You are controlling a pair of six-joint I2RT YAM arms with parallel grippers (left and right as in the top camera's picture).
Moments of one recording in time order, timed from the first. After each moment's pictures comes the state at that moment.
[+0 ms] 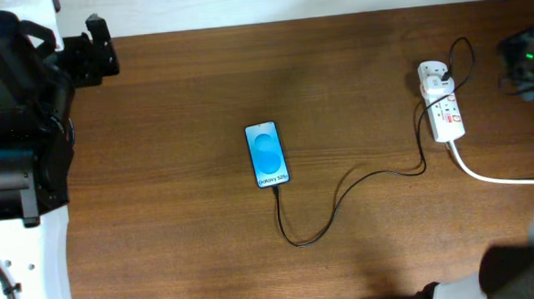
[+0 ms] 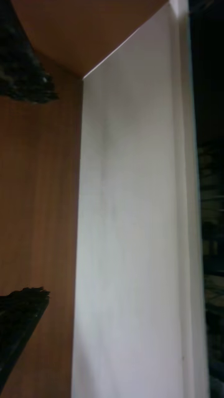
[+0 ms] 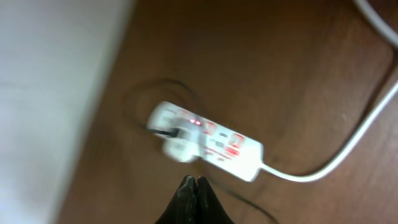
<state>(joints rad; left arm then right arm) -0.02 1.41 1.90 -0.80 -0.15 0.05 -0.35 1.64 1.83 -1.07 0.17 0.88</state>
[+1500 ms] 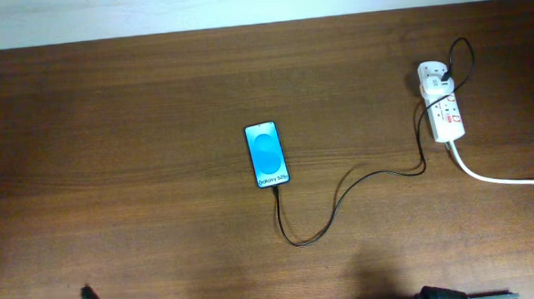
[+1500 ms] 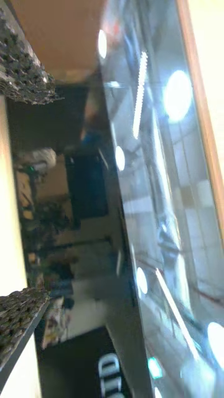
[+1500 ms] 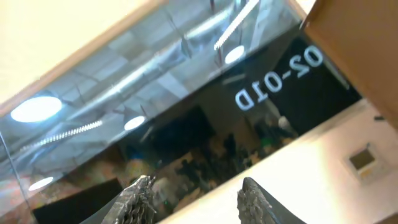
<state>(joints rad) 0.19 0.15 1.08 -0.24 0.15 0.06 -0.29 0.12 1.42 -0.75 -0.09 0.71</state>
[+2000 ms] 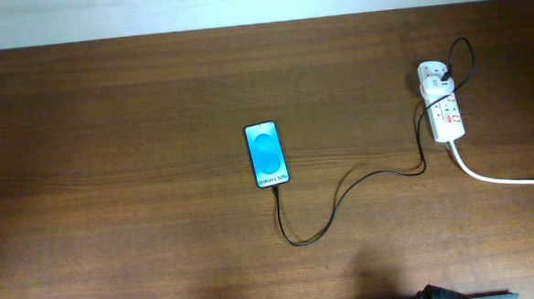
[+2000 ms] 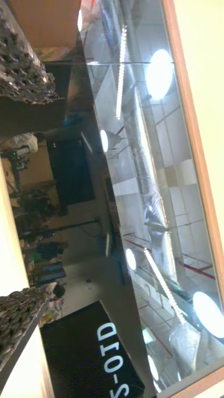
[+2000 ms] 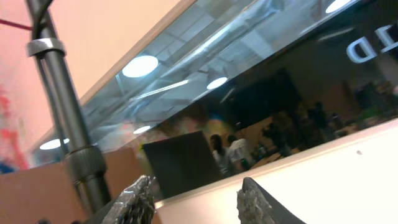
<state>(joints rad) 0.19 0.01 0.97 -0.21 0.24 0.06 -0.38 0.02 1.40 -0.67 -0.57 0.93</state>
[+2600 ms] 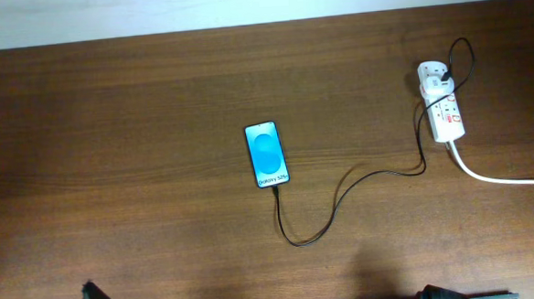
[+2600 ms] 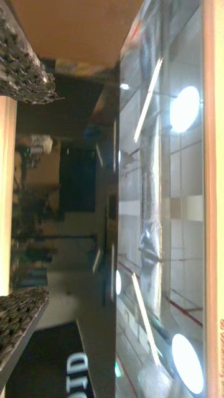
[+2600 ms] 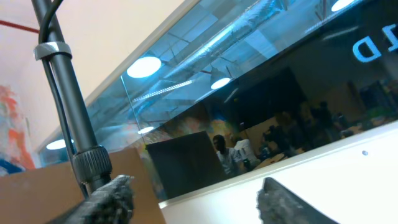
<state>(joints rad) 0.24 0.01 0.84 -0.08 0.11 -0.15 -0.37 0.02 1.39 -0.66 -0.55 0.93</state>
